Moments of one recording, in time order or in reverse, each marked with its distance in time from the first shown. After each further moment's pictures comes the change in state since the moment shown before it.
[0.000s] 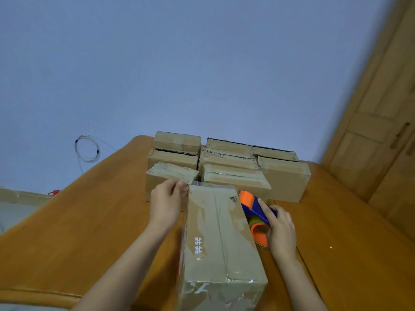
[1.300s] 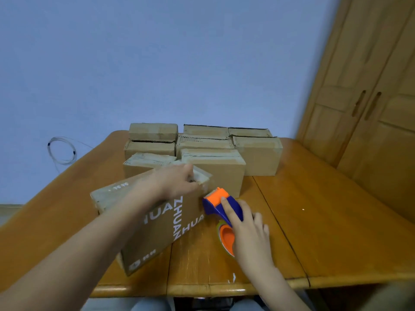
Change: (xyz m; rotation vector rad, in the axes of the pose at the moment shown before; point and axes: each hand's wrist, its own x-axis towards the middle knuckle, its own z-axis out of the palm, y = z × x) left_hand 0.008 0.060 0.018 0.935 -0.823 0.320; right_hand -0.063 -0.098 -0.093 -0.195 -0.410 0.081
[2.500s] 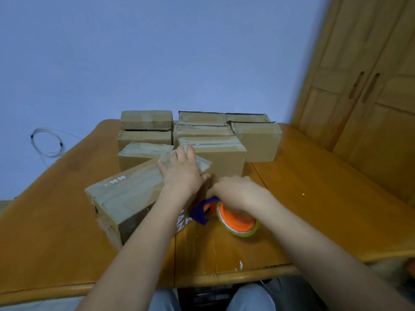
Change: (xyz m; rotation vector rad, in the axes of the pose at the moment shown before) left_hand 0.028 0.018 0.040 0.017 0.268 -0.286; right_hand 0.078 -0.046 -0.067 -0.339 -0.624 -0.307
